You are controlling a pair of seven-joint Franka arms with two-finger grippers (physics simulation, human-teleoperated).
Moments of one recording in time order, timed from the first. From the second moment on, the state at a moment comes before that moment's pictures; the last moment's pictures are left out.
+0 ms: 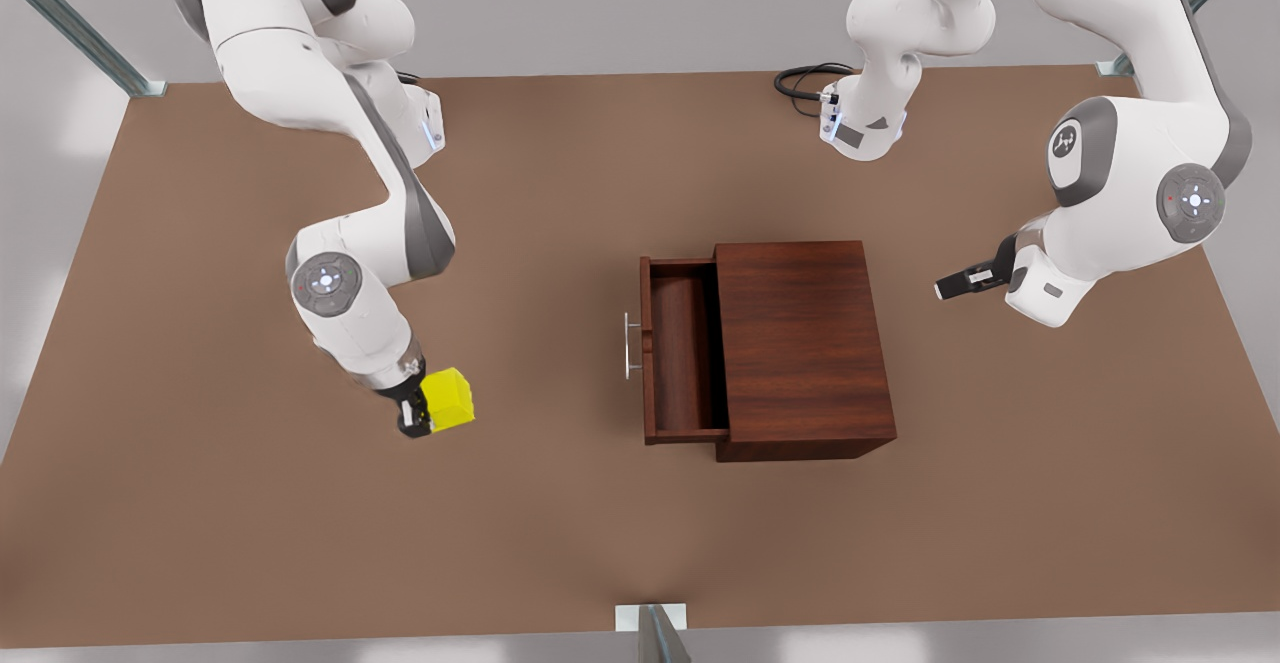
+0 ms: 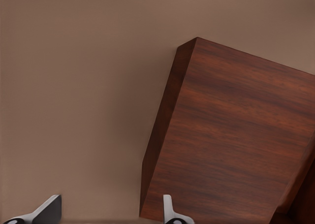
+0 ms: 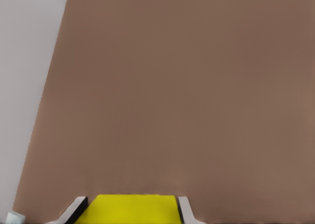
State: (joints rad) left arm -0.16 0.14 0.11 -1.58 -0.13 1.53 -0.33; right arm 0.21 0.41 0.15 -1.51 -0.11 2.05 1.70
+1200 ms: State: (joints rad) left arm -0.71 0.46 0.10 -1.05 -0.08 1.47 -0.47; right arm 0.20 0.59 0.08 -0.99 -0.05 1.61 2.32
